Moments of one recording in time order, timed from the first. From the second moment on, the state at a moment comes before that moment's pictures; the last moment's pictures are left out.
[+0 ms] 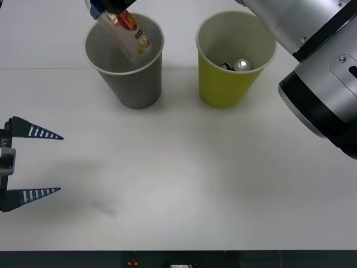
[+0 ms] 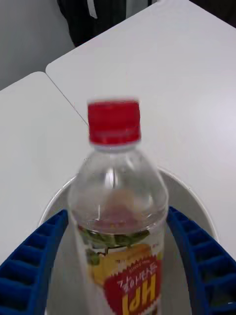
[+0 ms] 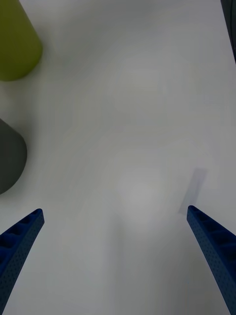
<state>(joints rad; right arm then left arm) -1.61 -0.23 0.60 -0.84 2.07 -1.03 -1.36 0.26 1.13 0.26 -2.01 -1.31 -1.13 -0.09</state>
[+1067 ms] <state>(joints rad) -1.61 -0.23 0.57 -0.86 2.08 -1.07 -1.33 0.26 1.13 0.26 -2.01 -1.31 -1.13 -0.09</state>
